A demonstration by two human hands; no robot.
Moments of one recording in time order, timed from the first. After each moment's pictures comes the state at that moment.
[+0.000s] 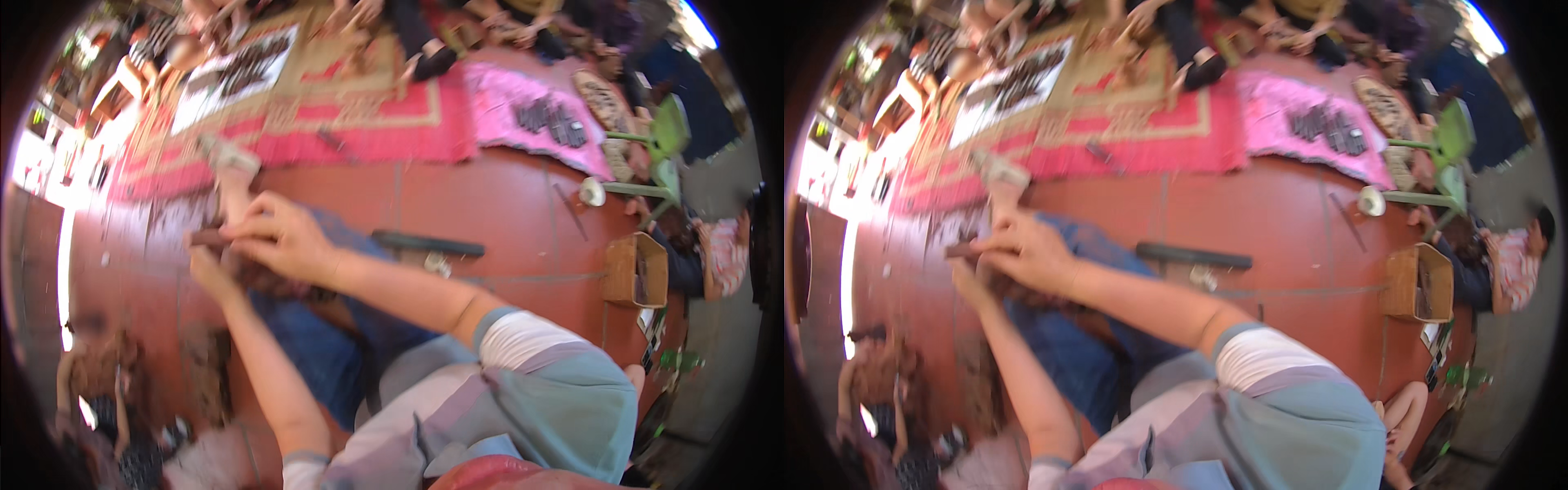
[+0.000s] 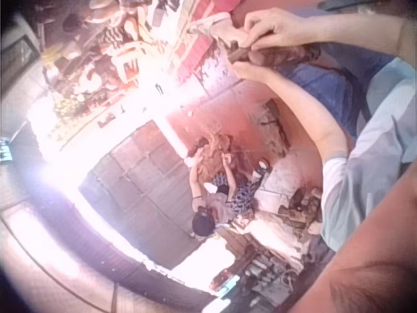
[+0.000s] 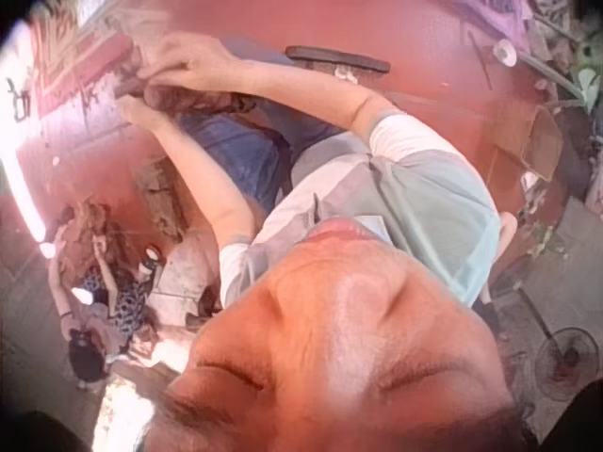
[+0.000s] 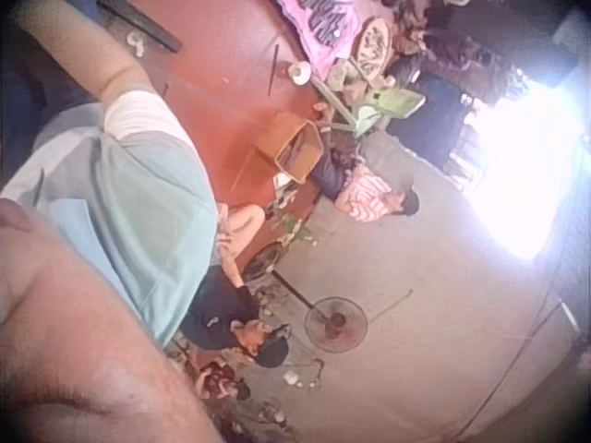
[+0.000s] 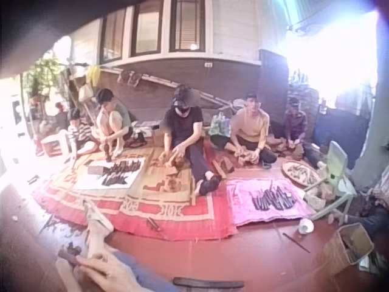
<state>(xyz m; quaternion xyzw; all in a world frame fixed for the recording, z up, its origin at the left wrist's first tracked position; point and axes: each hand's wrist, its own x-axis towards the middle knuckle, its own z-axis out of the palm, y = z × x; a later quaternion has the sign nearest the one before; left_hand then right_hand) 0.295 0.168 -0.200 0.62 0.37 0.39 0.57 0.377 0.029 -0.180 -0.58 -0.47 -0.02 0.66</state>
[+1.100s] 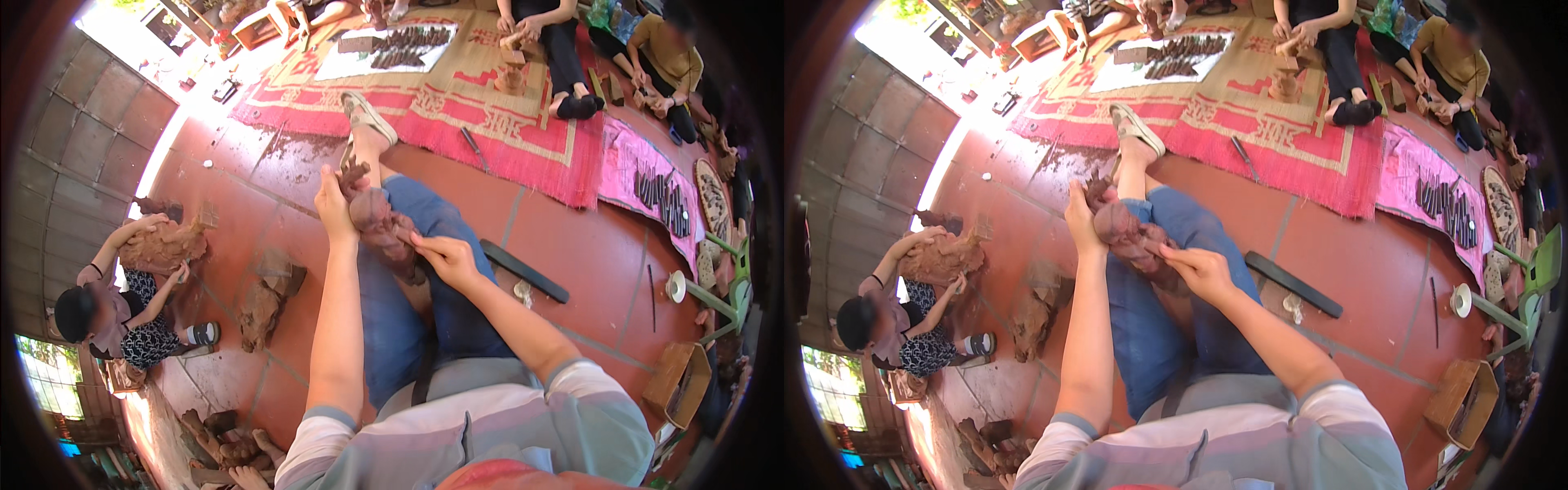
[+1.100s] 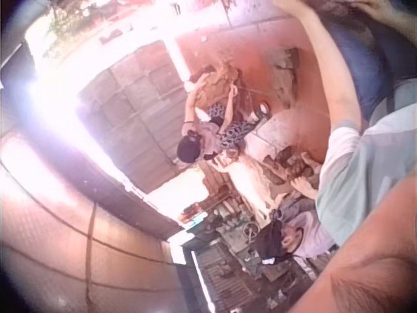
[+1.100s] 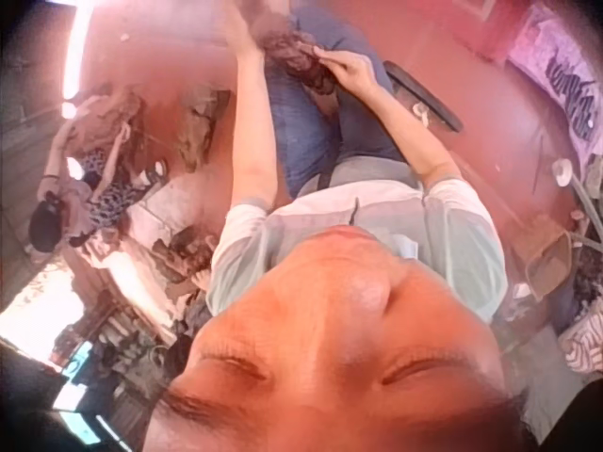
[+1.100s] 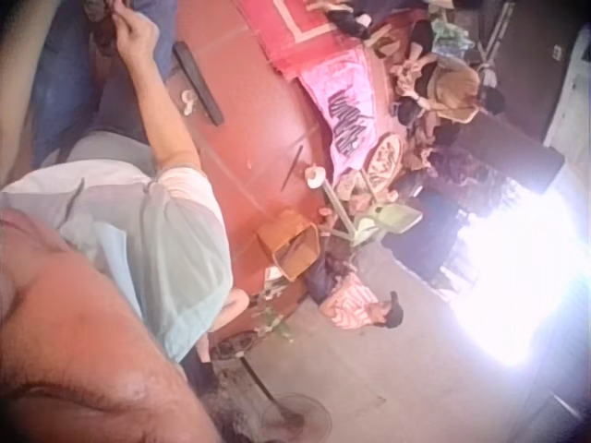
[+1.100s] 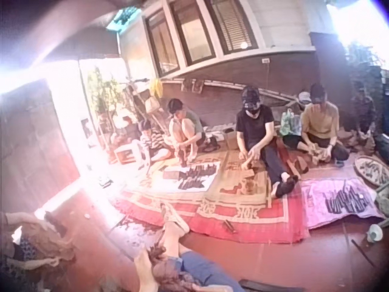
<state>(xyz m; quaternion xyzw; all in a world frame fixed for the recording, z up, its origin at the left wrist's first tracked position) 0.297 0.164 -0.202 0.54 0.30 0.46 0.64 0.361 -0.012 -0.287 -0.59 -0.48 0.06 0.64</state>
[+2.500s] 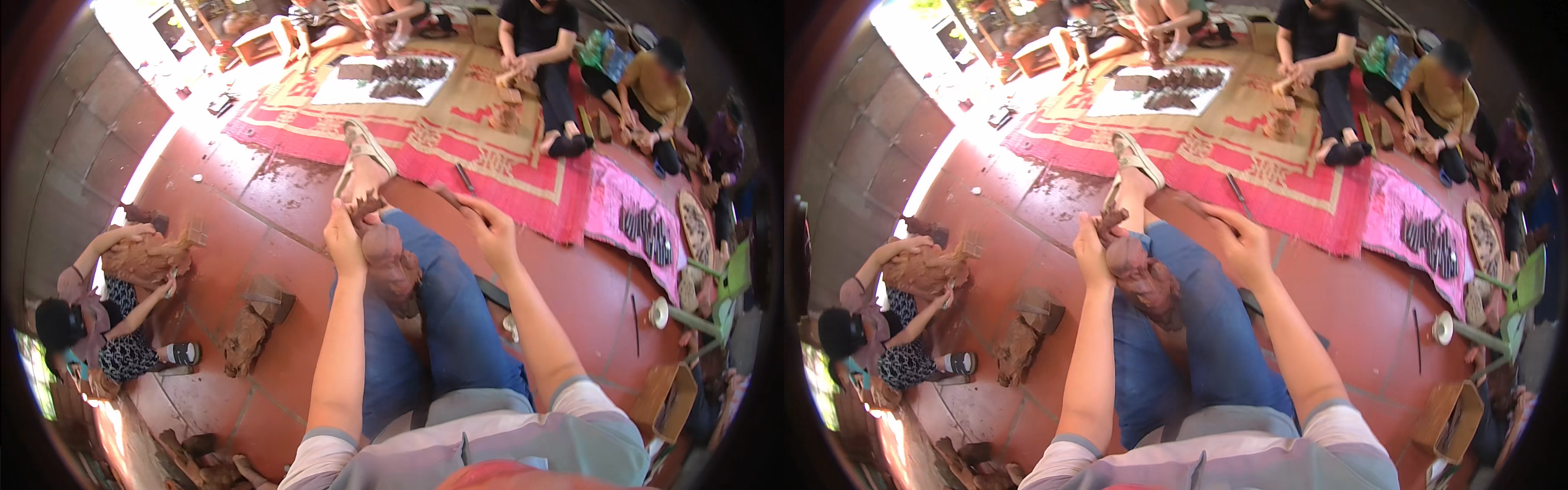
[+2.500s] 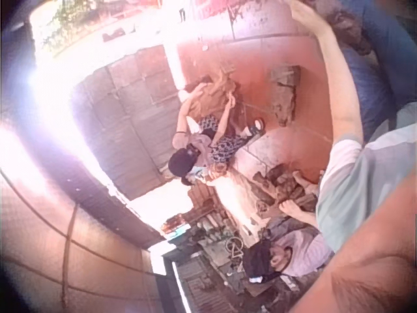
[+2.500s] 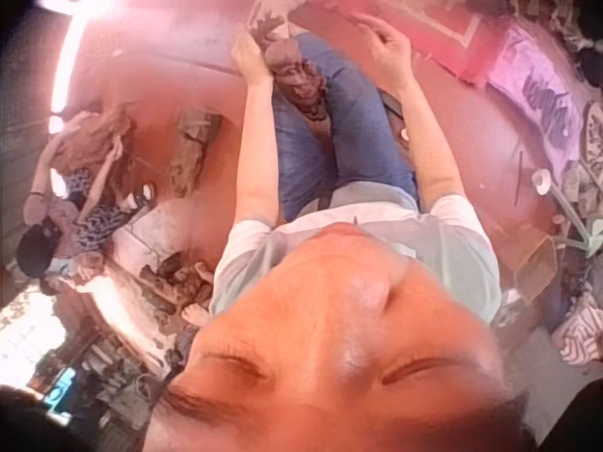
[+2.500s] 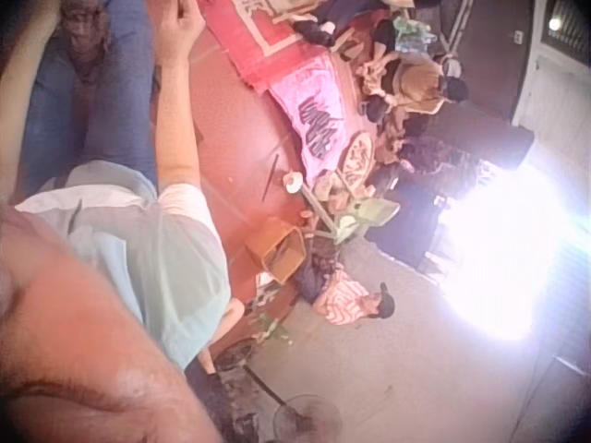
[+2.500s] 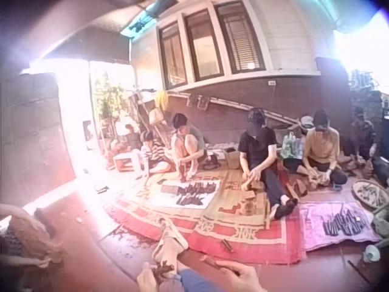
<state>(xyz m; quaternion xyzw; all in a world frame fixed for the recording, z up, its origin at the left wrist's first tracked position) 0.293 0.171 -0.218 0.55 0.27 0.46 0.64 0.440 0.001 -0.211 -0.61 -0.35 0.14 0.70</state>
